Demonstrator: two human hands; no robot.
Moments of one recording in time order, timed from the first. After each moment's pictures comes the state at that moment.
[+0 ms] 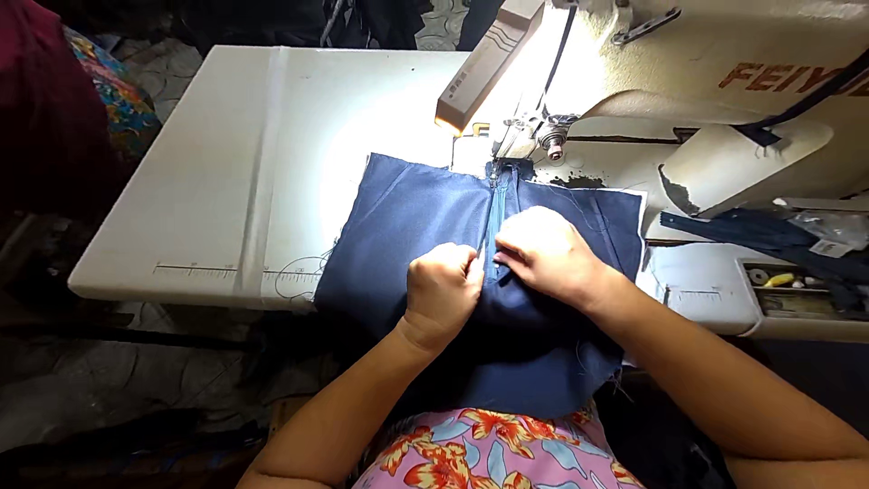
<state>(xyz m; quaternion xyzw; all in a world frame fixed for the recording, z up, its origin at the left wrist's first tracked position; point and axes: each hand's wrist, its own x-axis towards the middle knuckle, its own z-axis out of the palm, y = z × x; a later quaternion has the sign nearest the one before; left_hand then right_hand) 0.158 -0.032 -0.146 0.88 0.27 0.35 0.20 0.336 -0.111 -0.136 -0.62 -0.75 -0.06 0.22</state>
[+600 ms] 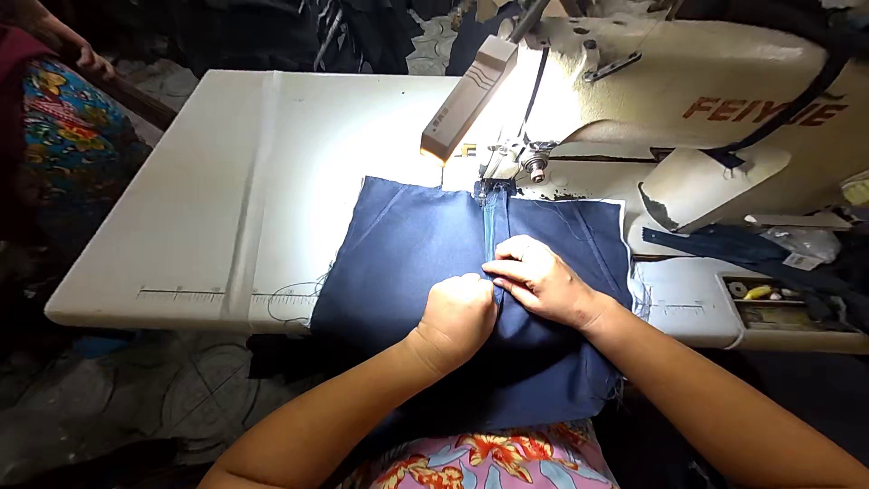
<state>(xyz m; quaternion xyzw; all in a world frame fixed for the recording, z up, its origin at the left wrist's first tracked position) 0.174 -0.037 -0.157 0.94 0.13 0.30 0.14 0.357 -0.125 -0.169 -0.58 -0.75 -0.03 0.31</state>
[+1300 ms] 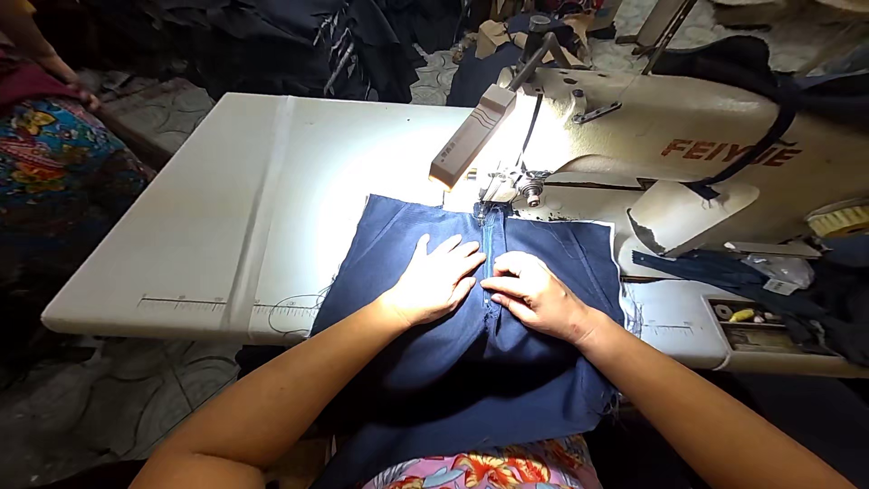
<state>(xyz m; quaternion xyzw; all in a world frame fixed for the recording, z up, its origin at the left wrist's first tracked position) 0.186 0.045 -0.168 0.98 0.04 0.14 0.16 0.361 -0.125 -0.173 -0.59 -0.75 -0.02 0.30</state>
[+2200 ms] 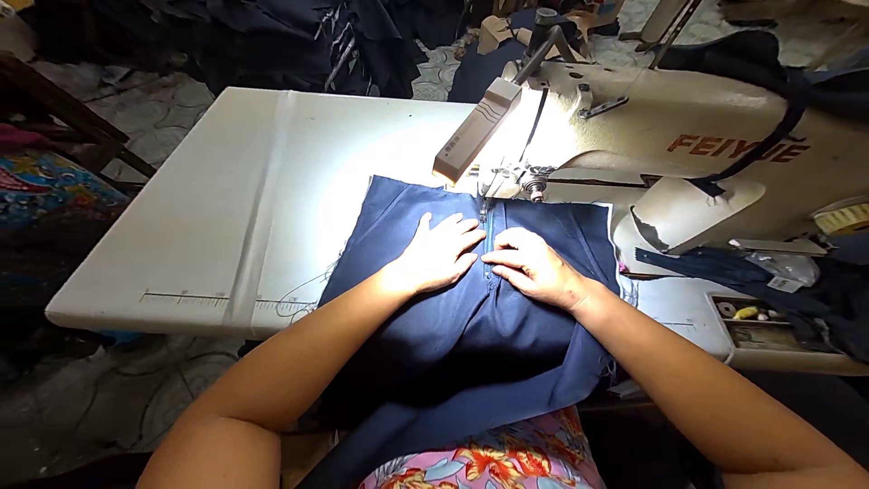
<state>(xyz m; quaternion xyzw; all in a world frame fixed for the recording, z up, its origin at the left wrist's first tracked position) 0.210 0.073 -0.159 0.98 0.04 0.09 0.18 0.388 -0.096 -0.173 -0.59 -0.75 -0.01 0.29</state>
